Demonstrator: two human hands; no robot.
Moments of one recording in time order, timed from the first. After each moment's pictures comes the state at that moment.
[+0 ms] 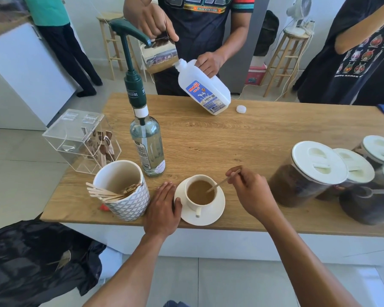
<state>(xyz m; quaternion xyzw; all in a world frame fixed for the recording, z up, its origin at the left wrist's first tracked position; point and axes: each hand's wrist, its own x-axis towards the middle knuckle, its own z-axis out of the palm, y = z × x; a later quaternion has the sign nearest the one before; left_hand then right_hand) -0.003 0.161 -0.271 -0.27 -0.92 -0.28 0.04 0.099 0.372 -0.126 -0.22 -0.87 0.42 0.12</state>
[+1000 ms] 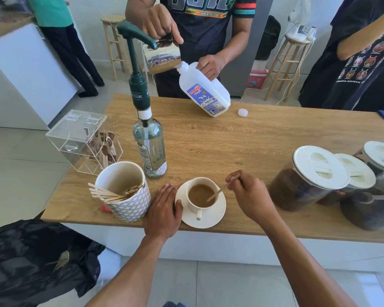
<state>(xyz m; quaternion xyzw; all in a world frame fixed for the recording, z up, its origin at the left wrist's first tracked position) -0.002 0.161 -0.272 -0.27 -0.92 -0.28 0.04 0.096 0.368 -0.126 -0.24 -0.86 0.43 0.10</state>
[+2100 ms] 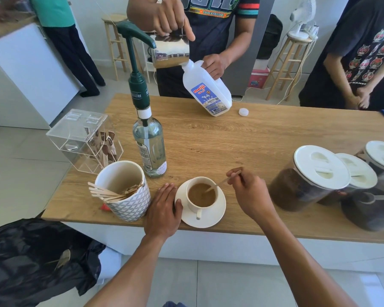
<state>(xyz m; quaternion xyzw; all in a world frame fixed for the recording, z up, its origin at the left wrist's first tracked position) -0.003 0.160 -0.274 -0.27 -0.92 -0.28 0.04 0.091 0.368 -0.128 -0.25 -0.86 0.43 0.12</state>
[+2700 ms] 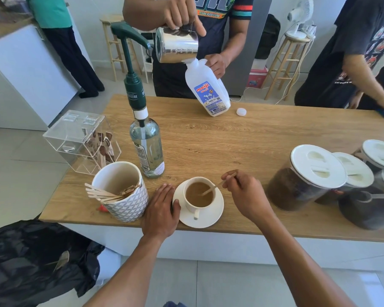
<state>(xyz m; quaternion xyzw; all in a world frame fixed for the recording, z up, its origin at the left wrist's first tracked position) -0.002 0.161 -0.273 -0.27 -0.92 -0.28 0.04 0.093 0.370 -0.132 -0.25 -0.86 0.44 0.10</state>
